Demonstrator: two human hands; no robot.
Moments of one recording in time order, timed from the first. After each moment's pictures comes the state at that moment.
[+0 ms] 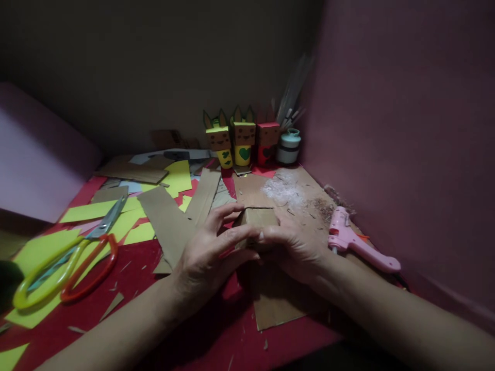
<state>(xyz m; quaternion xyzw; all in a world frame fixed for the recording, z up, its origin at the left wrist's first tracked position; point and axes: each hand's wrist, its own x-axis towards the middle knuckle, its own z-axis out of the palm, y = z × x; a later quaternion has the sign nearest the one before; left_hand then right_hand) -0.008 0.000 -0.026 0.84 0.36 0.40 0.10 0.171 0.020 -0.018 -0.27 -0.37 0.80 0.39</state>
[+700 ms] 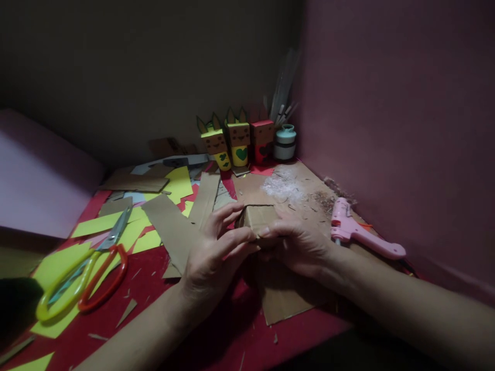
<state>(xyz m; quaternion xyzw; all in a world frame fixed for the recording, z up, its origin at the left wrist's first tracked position) 0.003 -0.004 -0.021 0.81 0.36 0.44 0.12 0.173 0.018 -0.011 -0.32 -0.30 0.82 0.37</state>
